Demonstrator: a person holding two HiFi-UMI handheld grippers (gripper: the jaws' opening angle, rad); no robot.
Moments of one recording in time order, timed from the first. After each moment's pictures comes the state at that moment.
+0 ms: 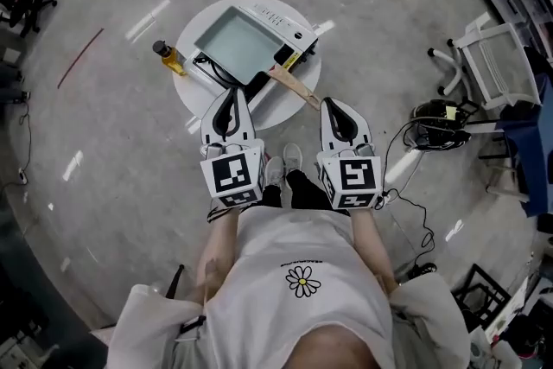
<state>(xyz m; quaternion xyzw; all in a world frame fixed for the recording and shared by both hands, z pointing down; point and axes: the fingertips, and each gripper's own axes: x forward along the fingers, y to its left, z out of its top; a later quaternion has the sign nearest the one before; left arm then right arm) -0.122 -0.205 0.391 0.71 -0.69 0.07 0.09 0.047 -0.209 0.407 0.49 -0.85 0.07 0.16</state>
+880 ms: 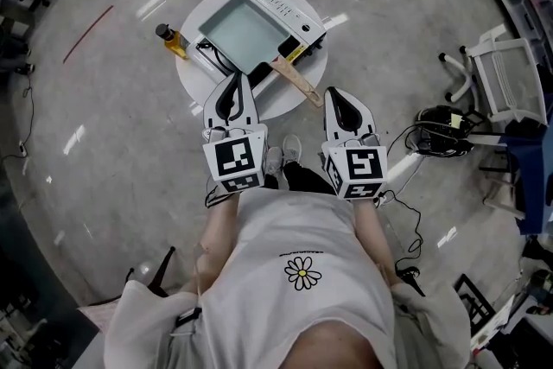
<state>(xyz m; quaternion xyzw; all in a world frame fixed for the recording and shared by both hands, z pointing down) -0.113 -0.220 0.399 0.69 -0.71 0.09 0.10 0.054 -0.230 0.415 0.45 -0.88 0.09 0.15</state>
